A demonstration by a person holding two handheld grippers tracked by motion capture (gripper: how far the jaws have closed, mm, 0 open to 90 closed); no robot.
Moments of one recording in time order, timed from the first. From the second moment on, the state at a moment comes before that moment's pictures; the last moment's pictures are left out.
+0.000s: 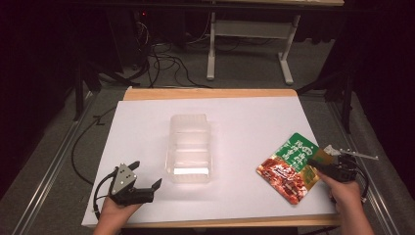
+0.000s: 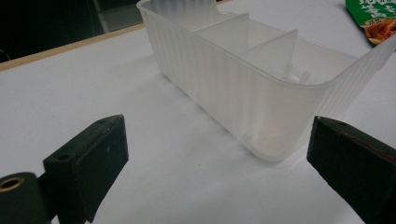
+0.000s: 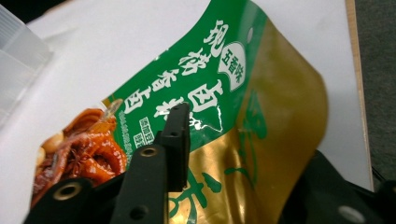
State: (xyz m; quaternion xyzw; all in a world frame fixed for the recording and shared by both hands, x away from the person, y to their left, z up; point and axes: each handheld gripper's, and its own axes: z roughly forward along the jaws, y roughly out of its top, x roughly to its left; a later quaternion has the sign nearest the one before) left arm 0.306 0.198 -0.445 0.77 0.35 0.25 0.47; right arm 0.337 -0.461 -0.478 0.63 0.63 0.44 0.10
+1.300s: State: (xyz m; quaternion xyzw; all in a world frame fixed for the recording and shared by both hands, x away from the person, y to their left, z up) left arm 0.304 0.203 -0.442 0.75 0.35 0.26 0.49; right arm 0.300 -0.436 -0.423 0.53 0.61 0.55 0.21
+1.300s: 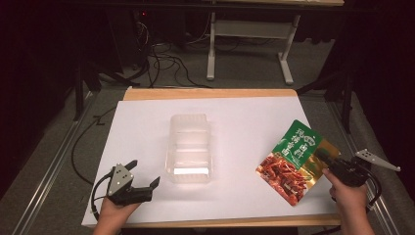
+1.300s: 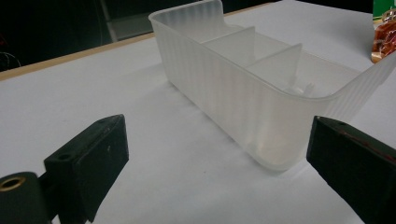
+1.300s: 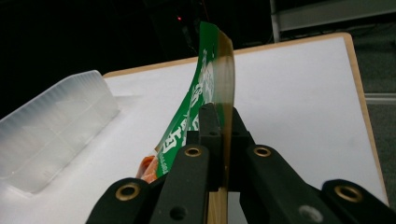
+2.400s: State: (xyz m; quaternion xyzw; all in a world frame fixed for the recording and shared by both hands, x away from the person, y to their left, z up) left arm 0.303 0.205 -0.441 0.75 0.36 0.27 0.50; right arm 0.271 -0.390 -0.361 0.41 0.63 0.58 0.32
